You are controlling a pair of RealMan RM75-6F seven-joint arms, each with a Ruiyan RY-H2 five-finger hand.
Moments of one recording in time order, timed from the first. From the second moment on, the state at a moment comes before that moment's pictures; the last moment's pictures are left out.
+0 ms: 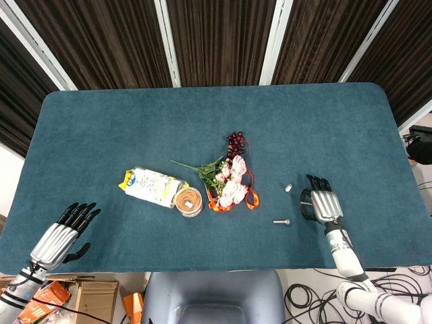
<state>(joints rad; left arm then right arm) -0.30 -1.19 0.11 -1.36 1.72 1.35 -0.14 0.47 -1.60 0.13 -1.14 -1.15 0.98 -0.12</state>
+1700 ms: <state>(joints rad) -0.30 -1.20 0.11 -1.38 1.72 1.34 -0.11 0.41 -1.51 0.14 -1.18 -1.26 1.04 0.09</state>
